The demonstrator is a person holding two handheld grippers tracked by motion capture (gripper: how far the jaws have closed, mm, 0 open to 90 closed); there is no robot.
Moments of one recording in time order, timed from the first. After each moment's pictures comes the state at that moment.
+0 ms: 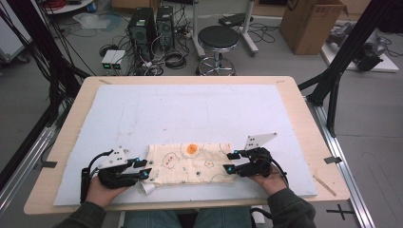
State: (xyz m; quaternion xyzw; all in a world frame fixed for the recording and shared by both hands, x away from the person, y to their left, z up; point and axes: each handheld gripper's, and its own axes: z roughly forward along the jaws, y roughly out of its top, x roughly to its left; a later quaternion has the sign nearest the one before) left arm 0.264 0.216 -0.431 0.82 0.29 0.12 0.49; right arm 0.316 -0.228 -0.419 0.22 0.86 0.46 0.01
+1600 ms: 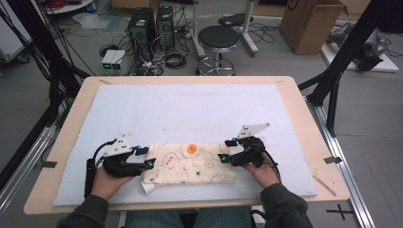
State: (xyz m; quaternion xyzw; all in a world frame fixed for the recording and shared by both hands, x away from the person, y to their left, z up) left arm 0.285 0.205 -0.415 0.81 0.30 0.14 0.49; right arm 0.343 -0.211 -0.414 0.25 0.86 0.45 0.05
